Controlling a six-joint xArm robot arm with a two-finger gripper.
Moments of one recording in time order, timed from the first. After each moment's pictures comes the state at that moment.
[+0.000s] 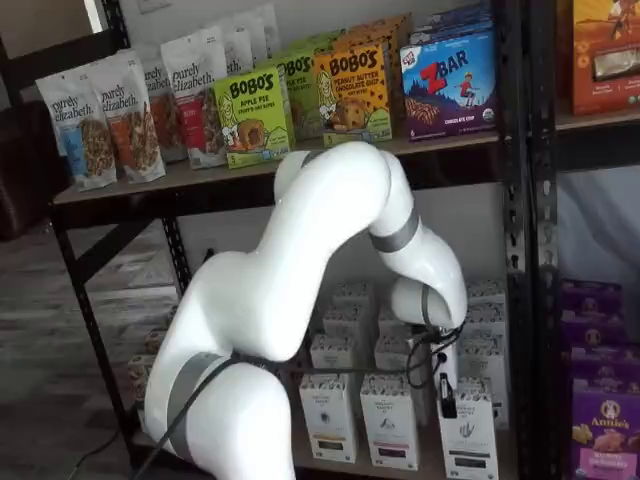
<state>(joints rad) -0.30 1.03 -1.50 -0.03 0.43 -1.83</state>
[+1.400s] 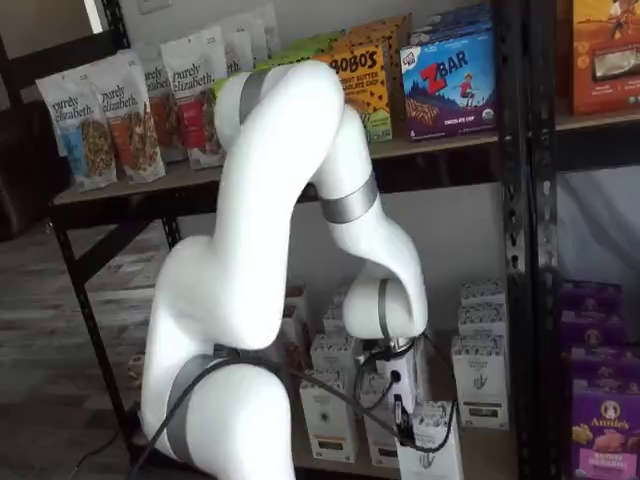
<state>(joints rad) -0.25 0.56 -0.79 -0.20 0.23 -1.62</state>
